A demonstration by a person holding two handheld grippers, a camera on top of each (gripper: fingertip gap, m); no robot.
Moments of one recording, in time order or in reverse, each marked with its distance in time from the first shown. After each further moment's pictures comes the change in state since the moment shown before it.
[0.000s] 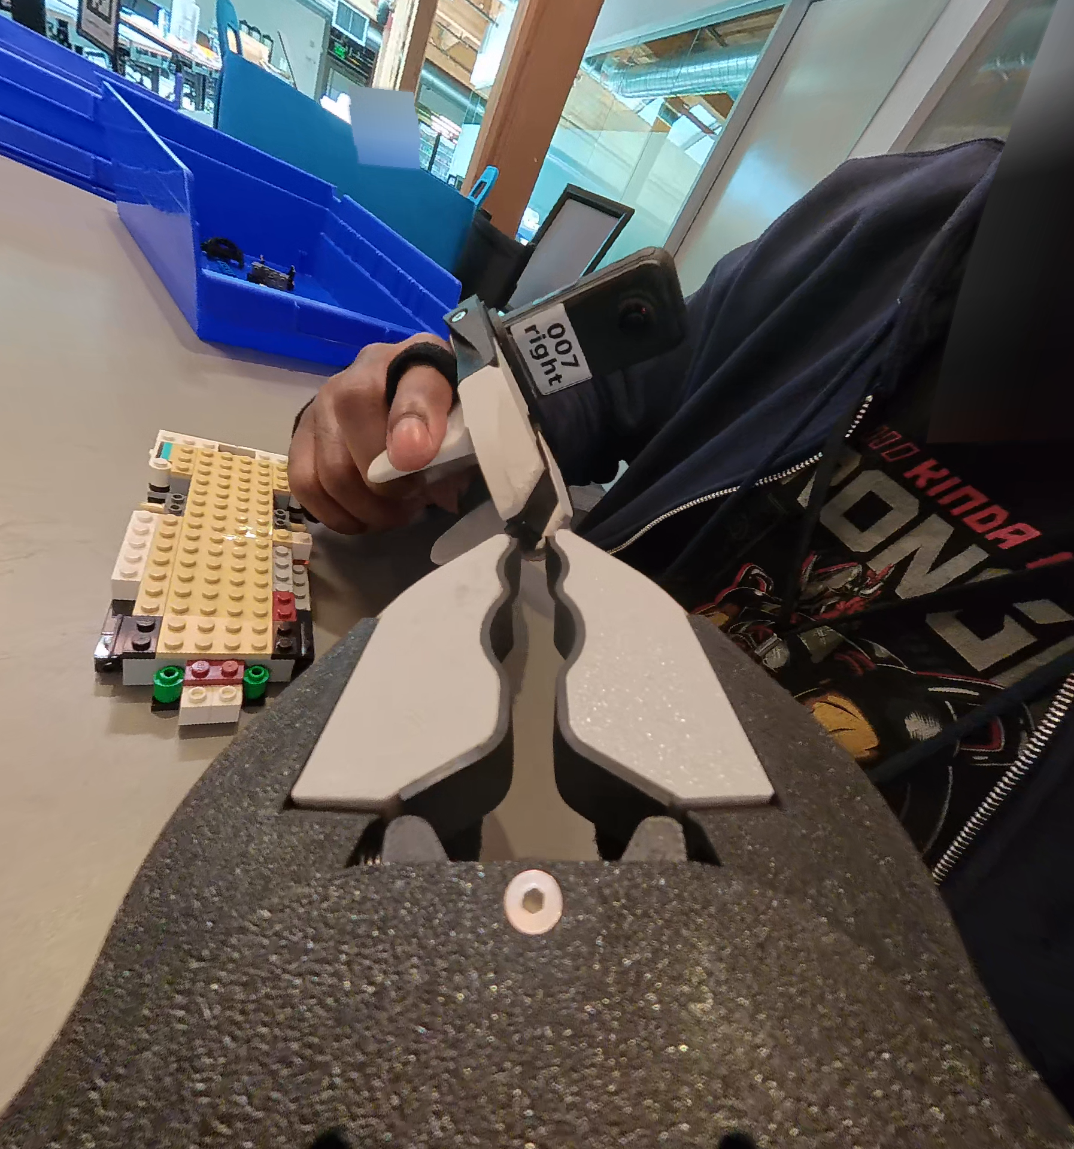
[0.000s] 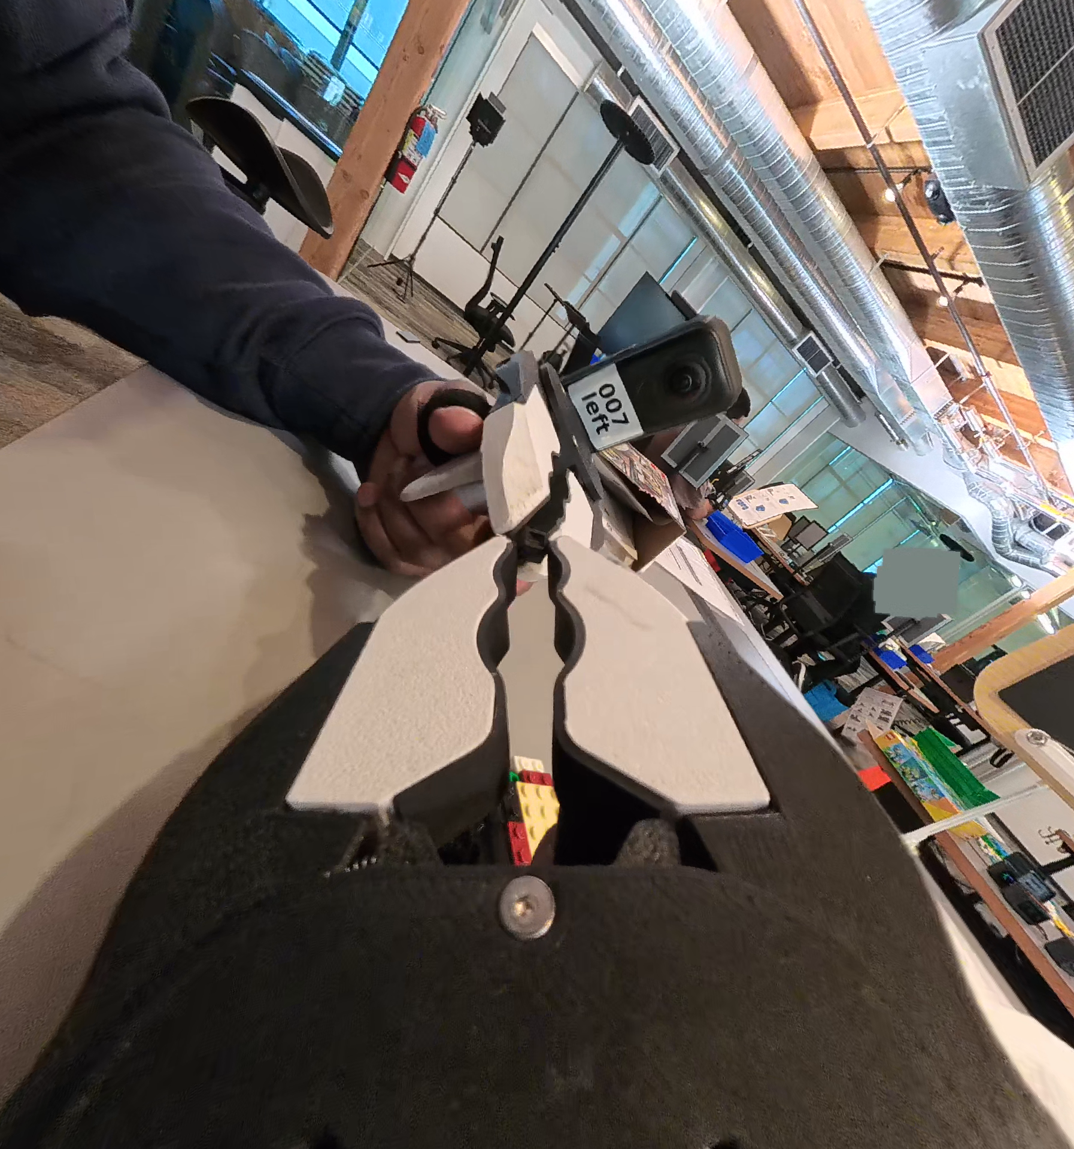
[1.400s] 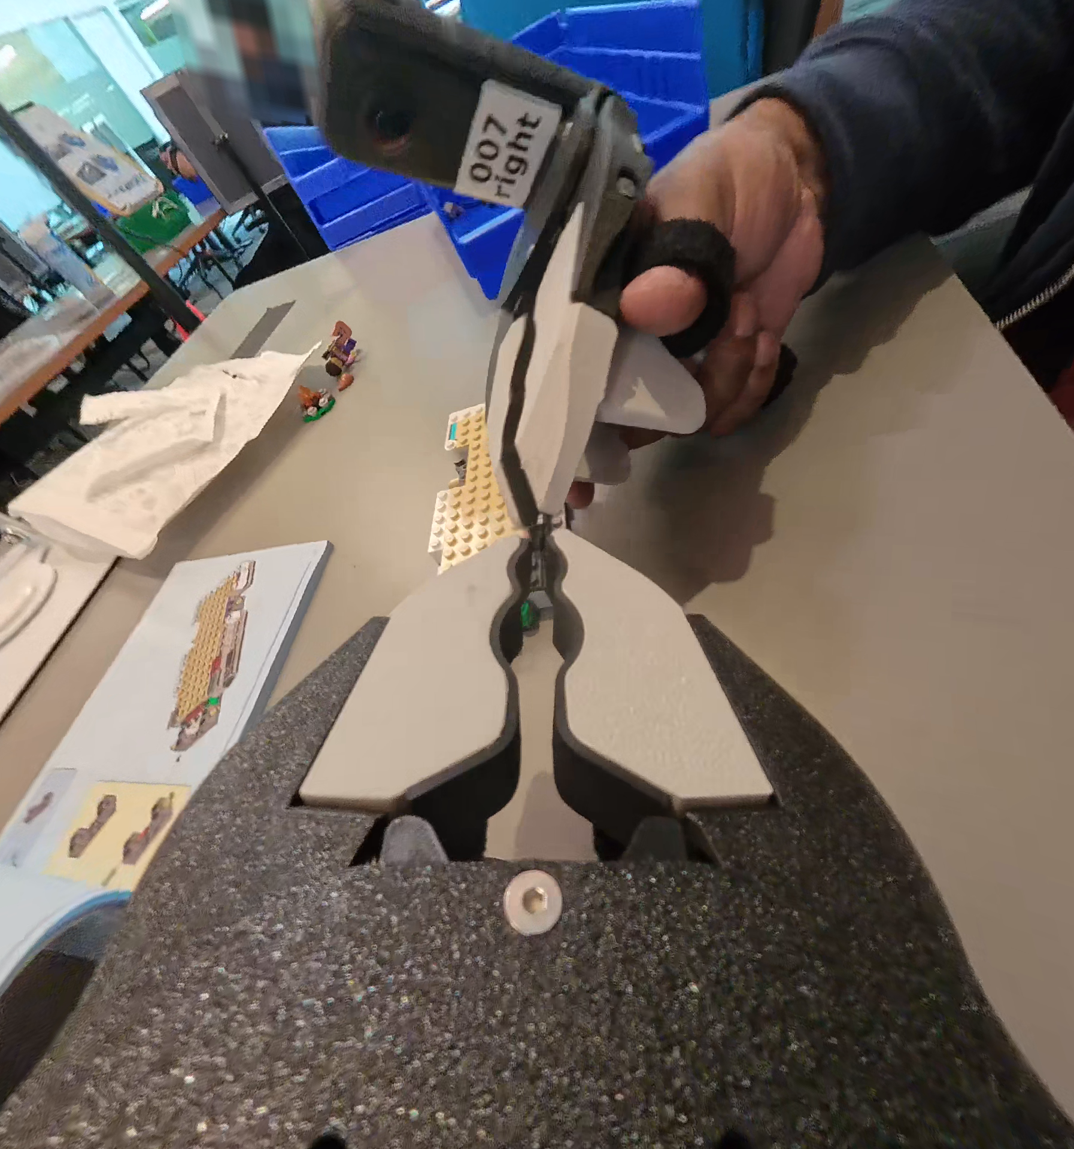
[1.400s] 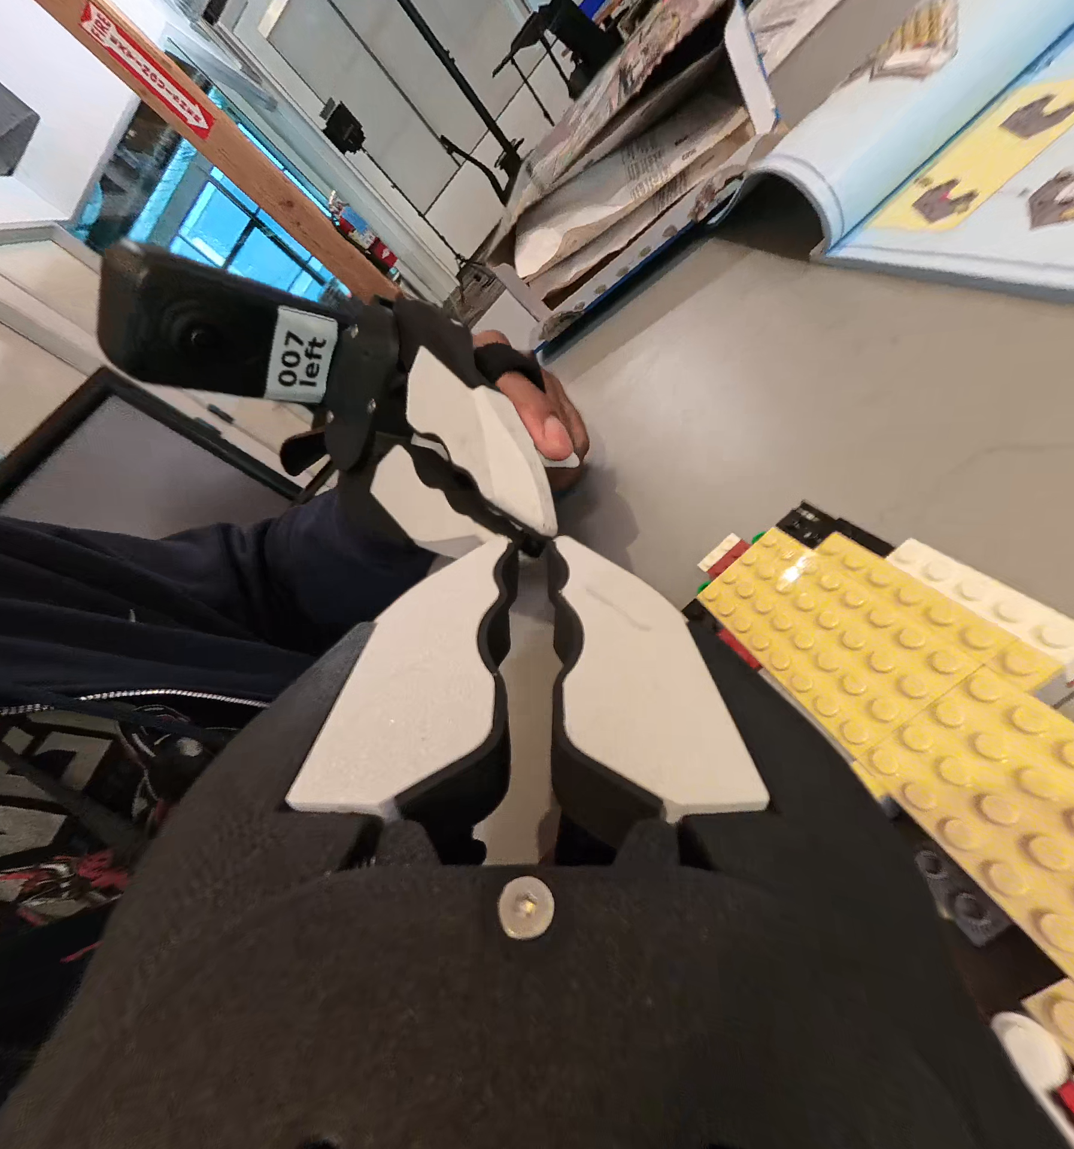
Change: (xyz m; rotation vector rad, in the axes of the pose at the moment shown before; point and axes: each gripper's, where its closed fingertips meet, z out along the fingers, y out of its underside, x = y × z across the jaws) left arm -0.052 0.015 -0.008 -0.281 -0.570 0.672; right arm 0.004 0.047 -0.006 -0.245 -0.078 1.389
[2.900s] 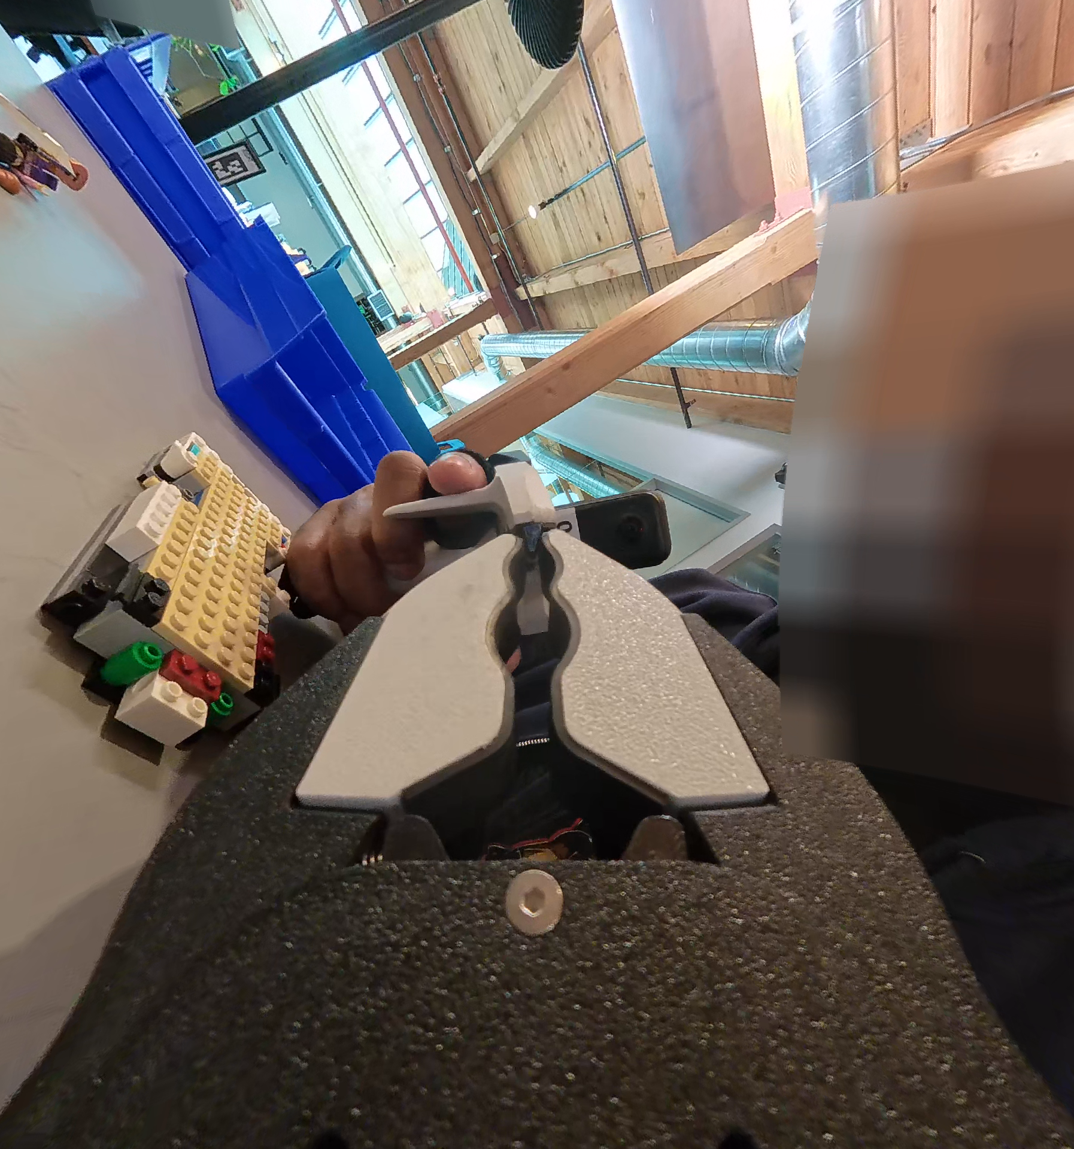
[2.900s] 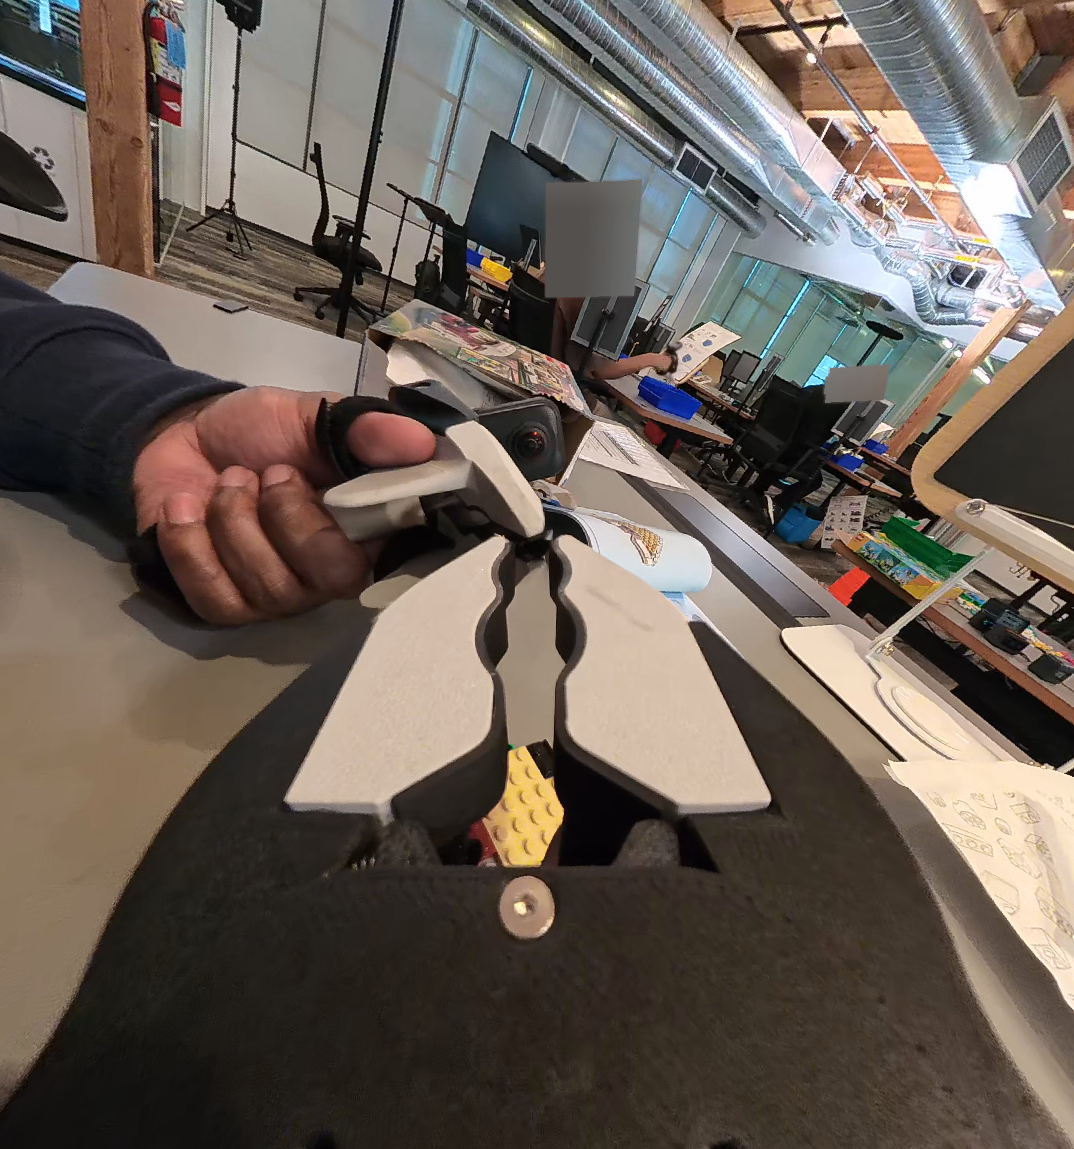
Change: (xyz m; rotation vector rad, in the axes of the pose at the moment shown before) left arm -0.034 -0.042 -0.010 0.617 0.574 -1.397; right arm -0.011 -0.048 0.000 0.273 0.341 -1.083
